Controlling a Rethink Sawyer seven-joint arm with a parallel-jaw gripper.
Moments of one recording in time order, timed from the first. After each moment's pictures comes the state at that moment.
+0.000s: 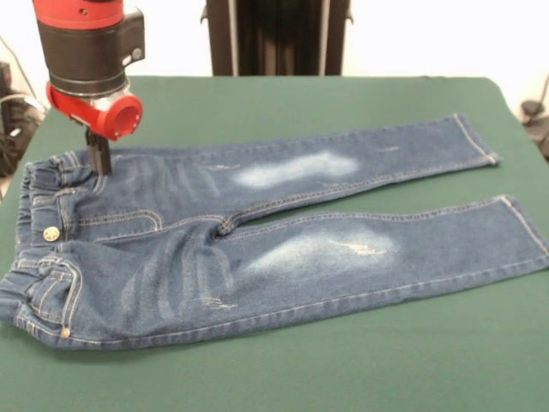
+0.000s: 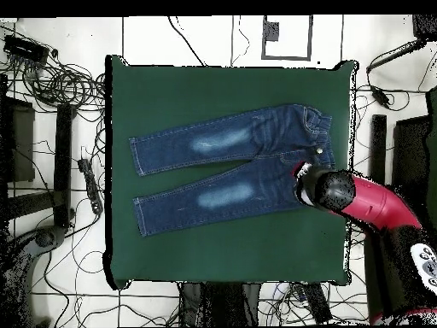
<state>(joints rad) -0.60 -0.52 0.08 1.52 -0.28 0.49 2.09</state>
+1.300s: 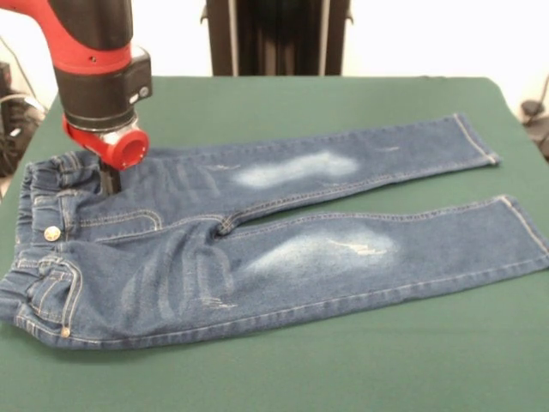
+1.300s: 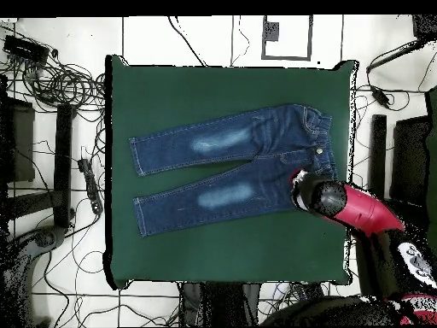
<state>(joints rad) -0.61 -0.40 0.05 1.52 -0.24 0.38 2.09</state>
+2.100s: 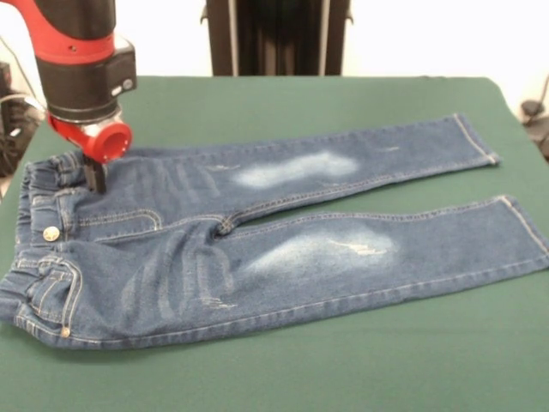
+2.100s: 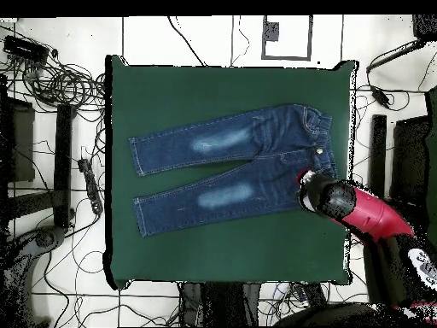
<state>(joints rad) -0.64 -0.42 0.05 1.53 -0.23 0.38 2.09</state>
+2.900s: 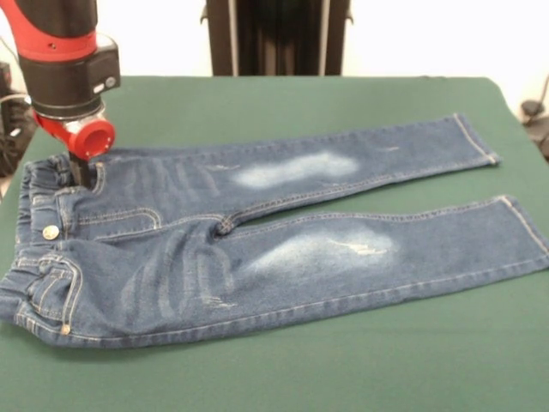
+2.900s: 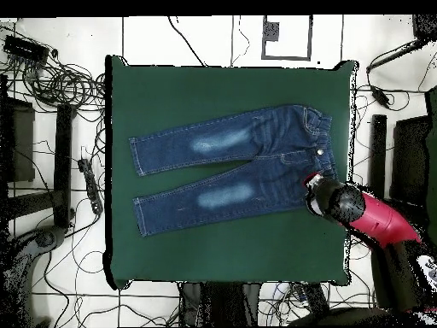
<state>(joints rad) -0.68 -0.41 0.05 1.52 -0.23 0.38 2.09</state>
